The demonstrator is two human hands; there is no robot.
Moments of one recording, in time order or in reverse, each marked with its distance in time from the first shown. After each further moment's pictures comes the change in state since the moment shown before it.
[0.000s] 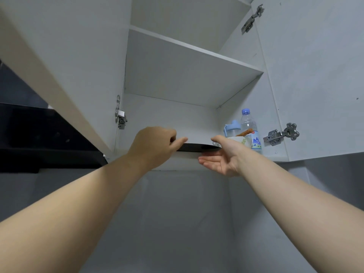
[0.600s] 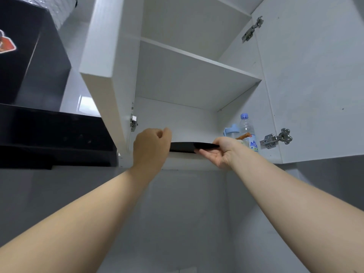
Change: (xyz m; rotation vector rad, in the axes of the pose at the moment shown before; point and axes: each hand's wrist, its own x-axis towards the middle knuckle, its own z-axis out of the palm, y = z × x) left_hand -0.024 0.018 -0.033 -0.643 0.205 -0.621; right_hand -0.033 -0.010 0.030 0.262 0.010 -0.044
